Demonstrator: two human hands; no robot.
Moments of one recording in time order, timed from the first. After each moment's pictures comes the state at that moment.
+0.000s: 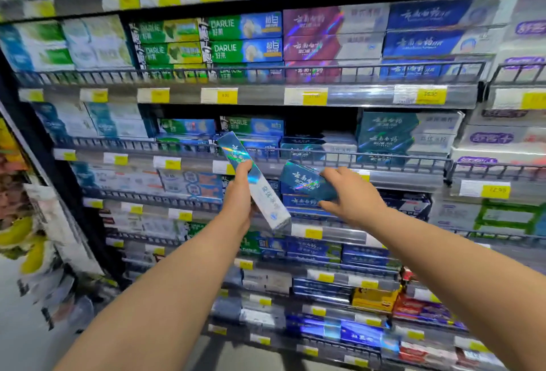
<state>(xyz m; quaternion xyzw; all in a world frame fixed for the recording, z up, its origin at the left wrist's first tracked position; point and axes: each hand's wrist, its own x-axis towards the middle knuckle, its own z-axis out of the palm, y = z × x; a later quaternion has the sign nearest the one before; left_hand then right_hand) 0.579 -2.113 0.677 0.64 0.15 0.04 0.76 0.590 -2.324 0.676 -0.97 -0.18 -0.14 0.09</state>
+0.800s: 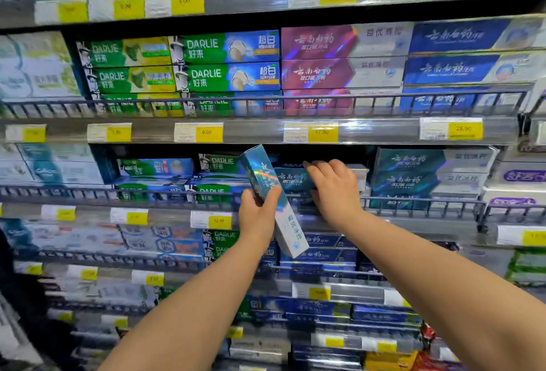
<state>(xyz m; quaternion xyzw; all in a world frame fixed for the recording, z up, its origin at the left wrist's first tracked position) 0.710 -2.133 0.672 0.70 0.05 0.14 0.70 0.745 -2.284 0.683 -0.93 -0.10 -0.36 -0.03</state>
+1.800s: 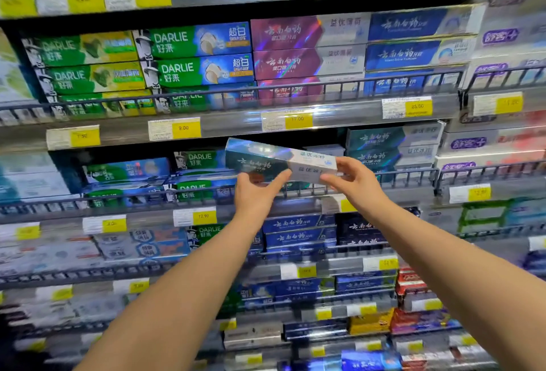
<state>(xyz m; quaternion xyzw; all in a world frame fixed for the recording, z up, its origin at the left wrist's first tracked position) 0.709 -2.137 0.686 0.75 0.01 0.09 0.66 0.680 -2.330 0.681 -0.79 -0.02 -0.21 0.58</state>
